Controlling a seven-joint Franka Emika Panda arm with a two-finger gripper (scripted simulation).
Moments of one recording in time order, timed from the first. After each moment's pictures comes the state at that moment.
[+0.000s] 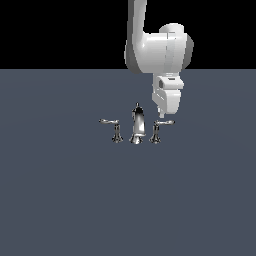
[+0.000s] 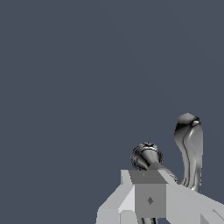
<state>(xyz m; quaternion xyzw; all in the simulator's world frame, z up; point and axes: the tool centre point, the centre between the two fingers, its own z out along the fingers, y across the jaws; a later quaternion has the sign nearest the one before) 0.095 -0.135 0.114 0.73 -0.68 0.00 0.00</state>
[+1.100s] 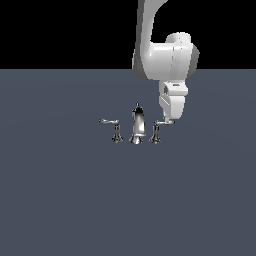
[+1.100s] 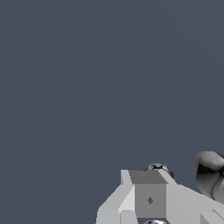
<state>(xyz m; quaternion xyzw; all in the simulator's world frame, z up) 0.099 -0.161 0.094 0.70 -0.71 0.00 0.00</state>
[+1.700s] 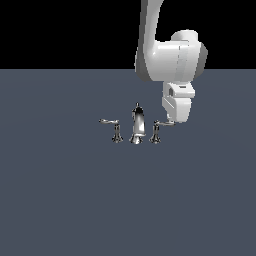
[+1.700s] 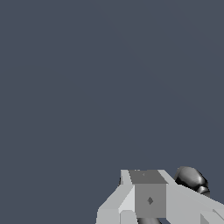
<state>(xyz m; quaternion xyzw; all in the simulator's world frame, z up) 0.071 -0.169 0.094 0.71 -0.71 0.00 0.00</state>
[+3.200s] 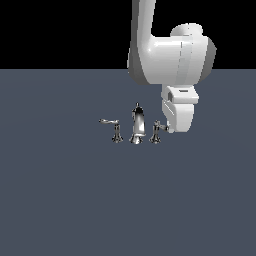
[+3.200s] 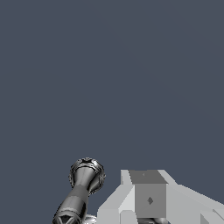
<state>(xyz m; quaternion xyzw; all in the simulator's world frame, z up) 0.005 -0.150 0.094 0.69 -0.72 0.00 0.00</state>
